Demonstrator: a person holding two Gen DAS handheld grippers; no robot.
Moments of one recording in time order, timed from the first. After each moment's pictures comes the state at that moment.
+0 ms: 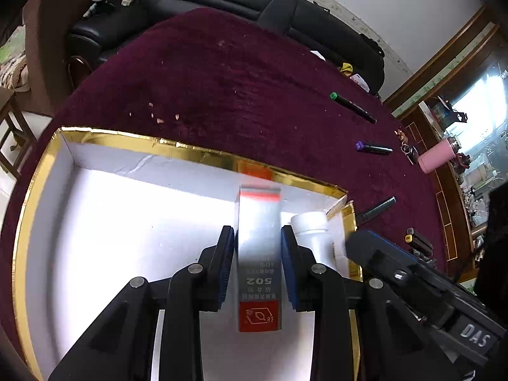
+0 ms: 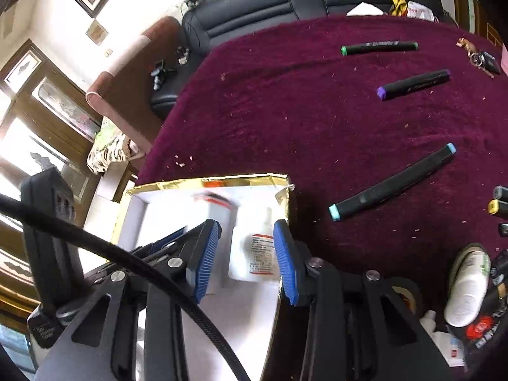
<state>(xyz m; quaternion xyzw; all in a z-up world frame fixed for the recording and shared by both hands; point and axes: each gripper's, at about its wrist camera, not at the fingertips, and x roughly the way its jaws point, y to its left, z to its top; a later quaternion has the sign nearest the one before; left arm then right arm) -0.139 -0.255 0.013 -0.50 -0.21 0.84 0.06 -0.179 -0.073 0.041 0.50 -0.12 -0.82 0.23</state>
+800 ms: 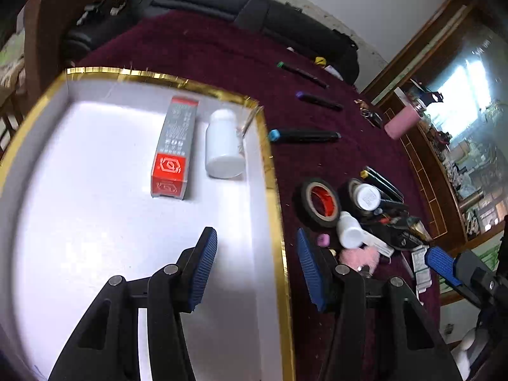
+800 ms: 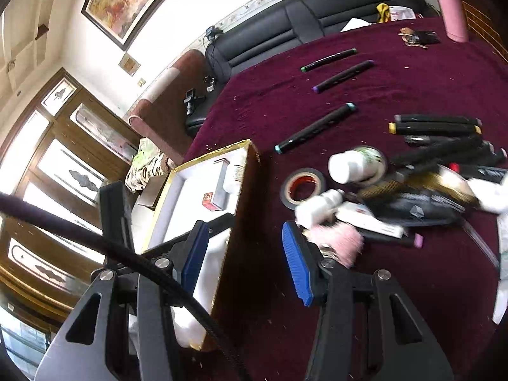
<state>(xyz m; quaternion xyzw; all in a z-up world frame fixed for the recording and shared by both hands) -0.031 -0.181 0.030 -0.47 -0.19 0.86 0.09 -0.042 0.072 0.084 0.45 -0.20 -0.82 0.29</state>
